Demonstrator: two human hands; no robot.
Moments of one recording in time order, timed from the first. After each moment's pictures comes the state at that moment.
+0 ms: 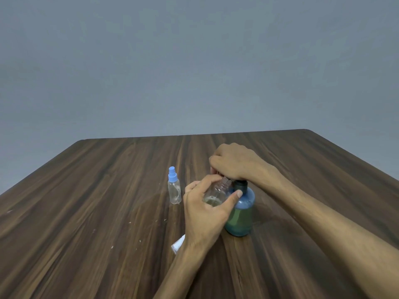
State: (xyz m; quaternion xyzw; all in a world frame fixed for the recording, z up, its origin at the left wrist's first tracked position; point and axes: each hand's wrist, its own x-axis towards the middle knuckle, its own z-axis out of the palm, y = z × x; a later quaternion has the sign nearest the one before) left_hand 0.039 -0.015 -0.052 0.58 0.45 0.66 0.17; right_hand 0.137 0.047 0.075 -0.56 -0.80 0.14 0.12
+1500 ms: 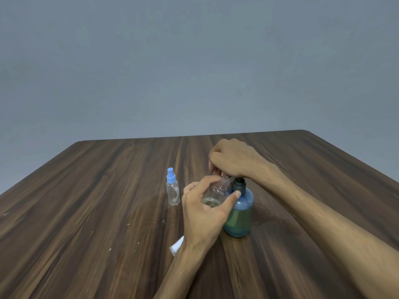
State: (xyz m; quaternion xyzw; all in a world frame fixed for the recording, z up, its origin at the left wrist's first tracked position) left_hand 0.040 -0.016 -0.052 0.58 0.45 0.66 0.17; right_hand 0.142 0.046 0.080 -0.55 -0.80 0.15 0.16
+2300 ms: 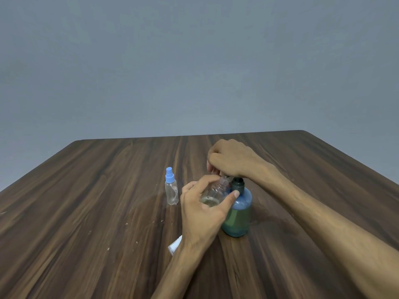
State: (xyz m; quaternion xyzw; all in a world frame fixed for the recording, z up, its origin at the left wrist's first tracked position) left_hand 0.039 -0.015 -0.054 0.58 0.45 0.66 0.17; right_hand 0.141 0.044 0.082 -0.55 -0.81 0.15 0.16
